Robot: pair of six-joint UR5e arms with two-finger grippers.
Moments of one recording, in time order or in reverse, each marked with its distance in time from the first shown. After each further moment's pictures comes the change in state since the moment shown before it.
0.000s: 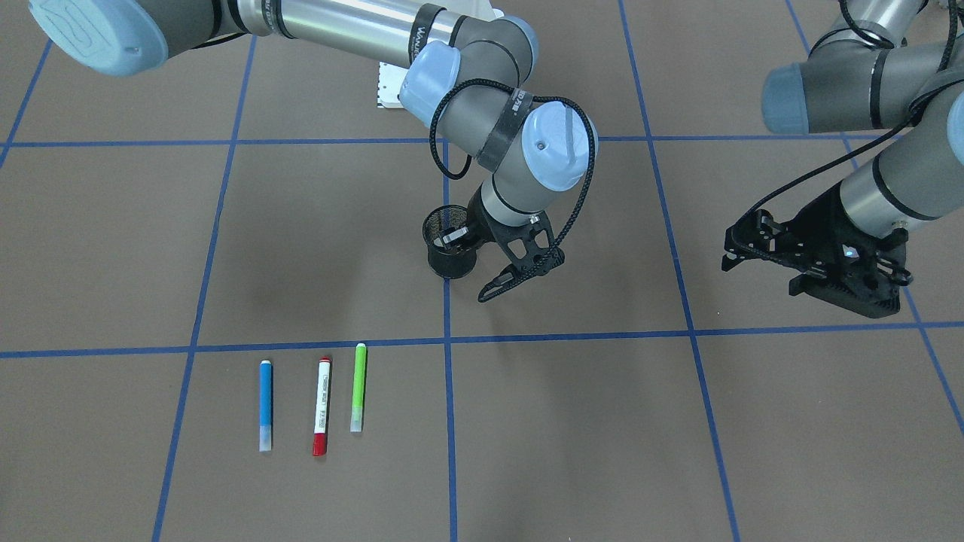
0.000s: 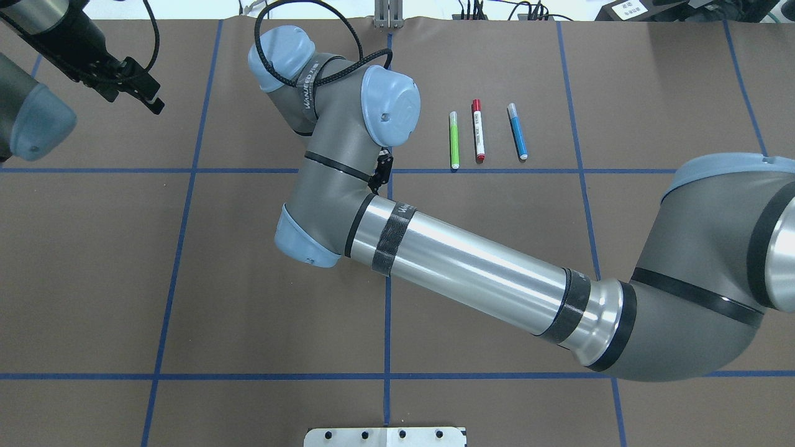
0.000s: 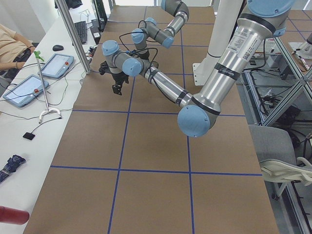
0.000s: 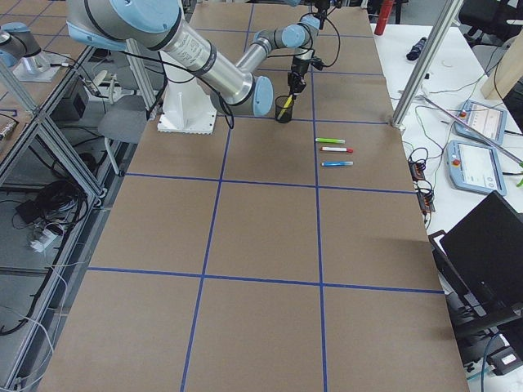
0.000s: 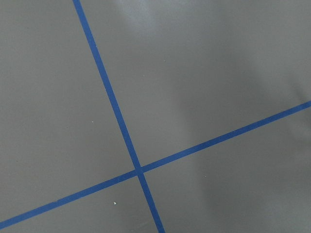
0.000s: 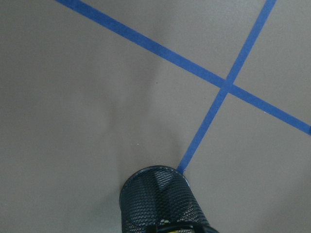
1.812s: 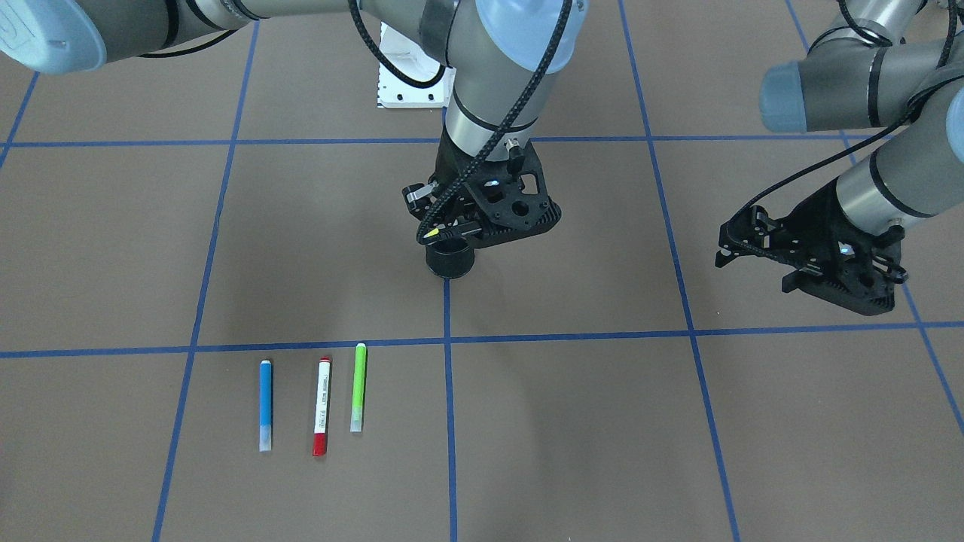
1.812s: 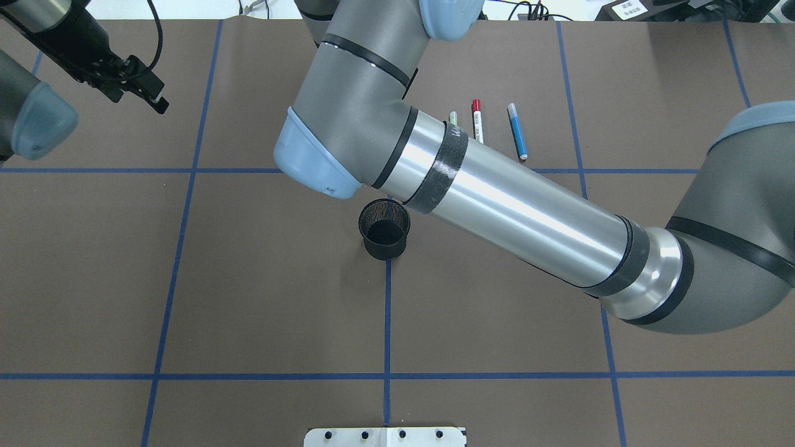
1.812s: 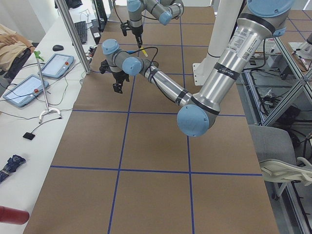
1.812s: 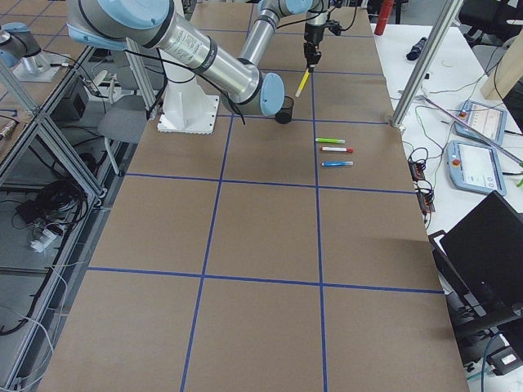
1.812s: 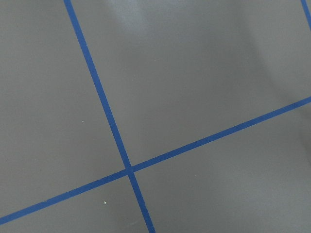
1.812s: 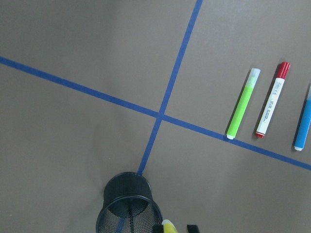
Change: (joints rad) left arm 0.001 -0.007 -0.003 0.002 -0.021 -0.011; right arm 0.142 0.005 0.305 -0.160 -0.054 0.092
